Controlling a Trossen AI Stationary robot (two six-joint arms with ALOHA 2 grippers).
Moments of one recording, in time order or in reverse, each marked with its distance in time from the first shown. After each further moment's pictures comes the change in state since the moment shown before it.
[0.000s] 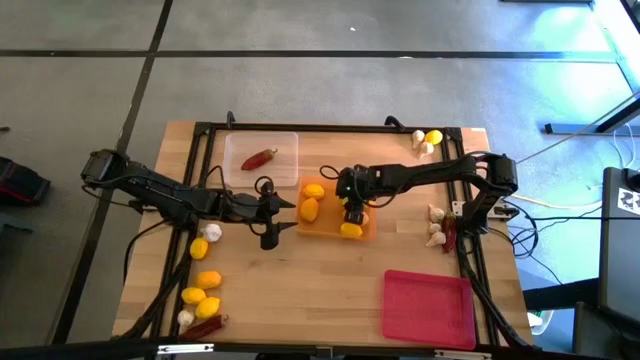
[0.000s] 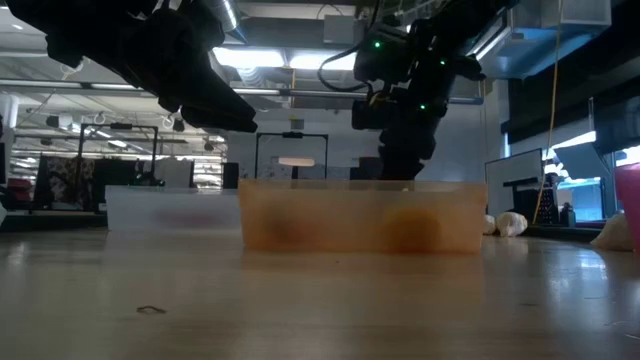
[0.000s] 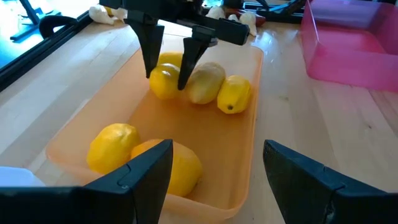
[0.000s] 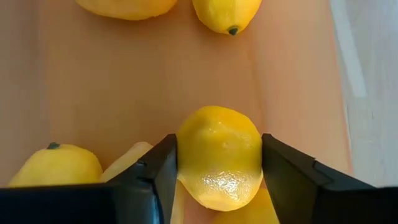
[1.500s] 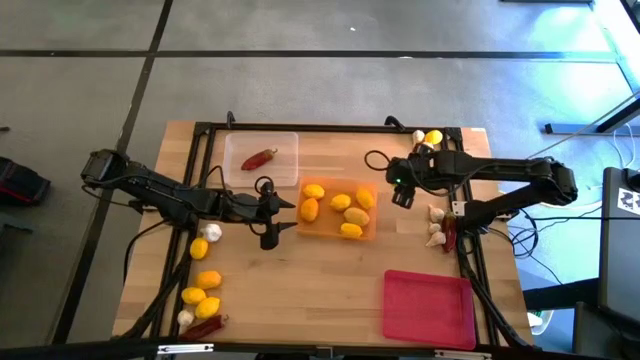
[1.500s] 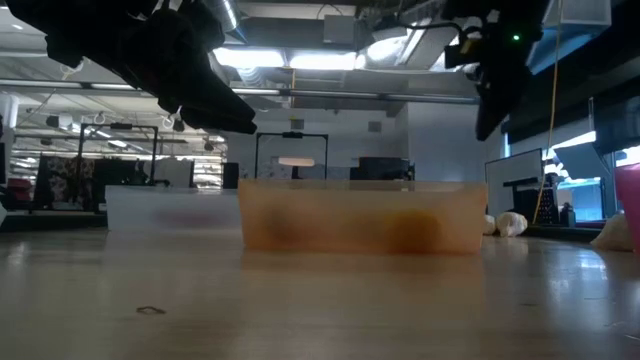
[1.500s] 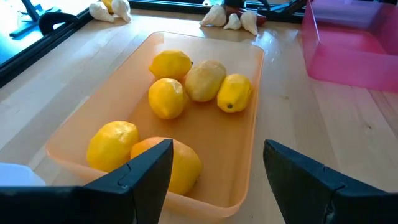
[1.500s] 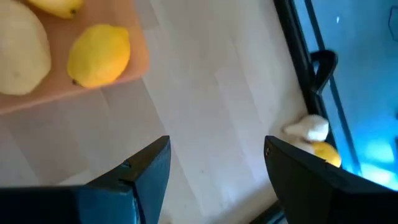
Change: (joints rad) left arm 0.000 0.000 0.000 -0.003 0.000 -0.012; right arm 0.000 -0.488 -0.040 -0.635 0.348 0.150
